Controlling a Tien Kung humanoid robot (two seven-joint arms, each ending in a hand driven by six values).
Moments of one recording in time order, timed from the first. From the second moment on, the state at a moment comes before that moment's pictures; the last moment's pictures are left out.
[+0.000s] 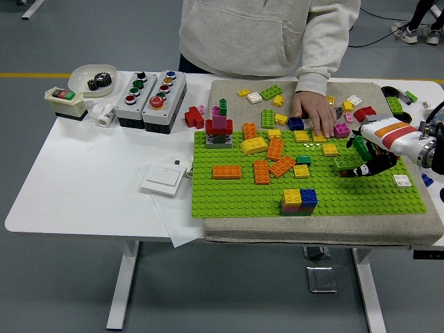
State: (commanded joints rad) left arm -0.18 0.12 -0.39 -0.30 0.74 0.20 0.29; right arm 0.80 -0.49 0.69 0.81 -2.05 0.00 0.28
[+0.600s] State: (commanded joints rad) left arm -0.18 0.12 -0.39 -0.31 0.75 0.20 0.29; right arm 0.82 -0.43 0.70 0.71 -2.02 0.00 0.28
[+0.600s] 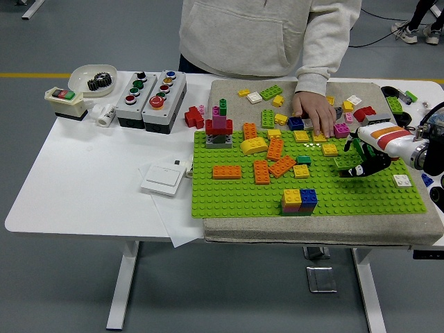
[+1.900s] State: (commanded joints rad) left arm -0.18 0.12 -0.39 -0.31 0.76 0.20 0.30; right arm 0.82 -0.40 0.70 0.65 -2.01 -0.03 0.28
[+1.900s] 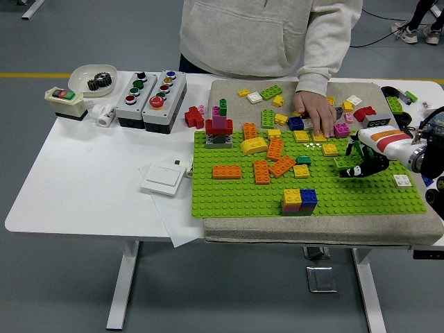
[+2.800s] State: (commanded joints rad) left arm -0.19 0.12 -0.38 -0.32 0.75 0.20 0.30; right arm 0.81 -0.39 0.69 0.63 -2.04 -0.10 0.28
